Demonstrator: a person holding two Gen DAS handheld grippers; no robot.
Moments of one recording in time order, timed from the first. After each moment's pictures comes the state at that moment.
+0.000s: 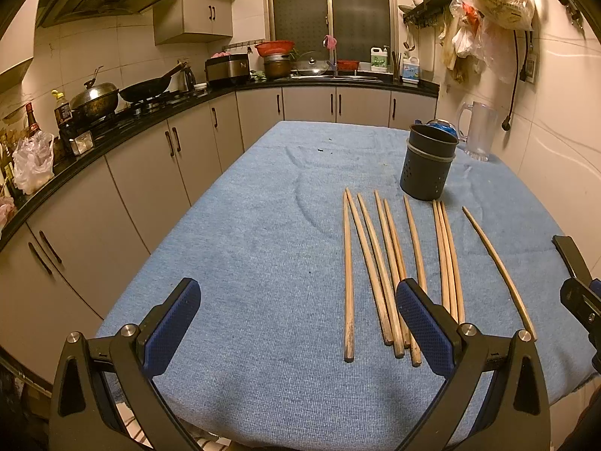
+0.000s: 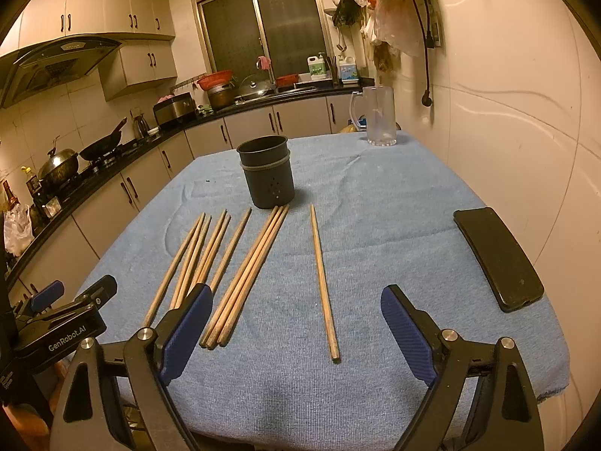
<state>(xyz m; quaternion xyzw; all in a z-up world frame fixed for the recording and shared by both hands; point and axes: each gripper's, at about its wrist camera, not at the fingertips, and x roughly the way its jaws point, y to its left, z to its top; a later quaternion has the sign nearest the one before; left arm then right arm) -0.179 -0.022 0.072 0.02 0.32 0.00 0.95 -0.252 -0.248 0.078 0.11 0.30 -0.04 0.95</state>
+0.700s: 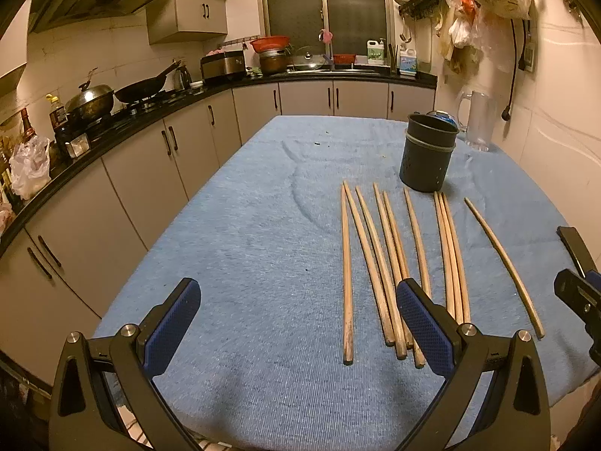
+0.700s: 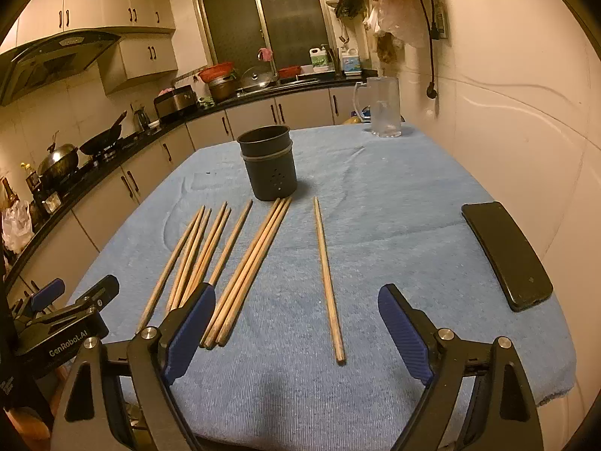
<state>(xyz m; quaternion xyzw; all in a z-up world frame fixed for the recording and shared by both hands) -0.171 -0.023 0.063 0.04 0.33 0.00 0.94 -0.235 -0.249 0.070 0.11 0.32 -0.03 0.94</state>
